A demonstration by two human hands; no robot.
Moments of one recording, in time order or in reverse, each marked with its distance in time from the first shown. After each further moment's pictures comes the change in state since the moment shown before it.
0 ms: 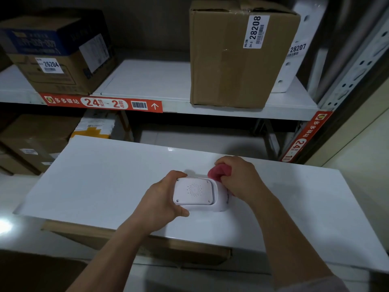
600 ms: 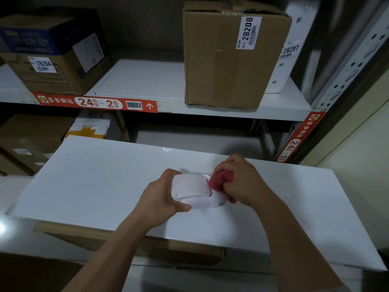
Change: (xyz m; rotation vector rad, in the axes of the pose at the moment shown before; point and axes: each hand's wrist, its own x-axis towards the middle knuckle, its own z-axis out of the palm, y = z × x) left_hand 0.007 0.011 0.006 -0.030 0.014 -0.057; right_hand -0.014 0.007 -0.017 0.006 -0.085 -0.097
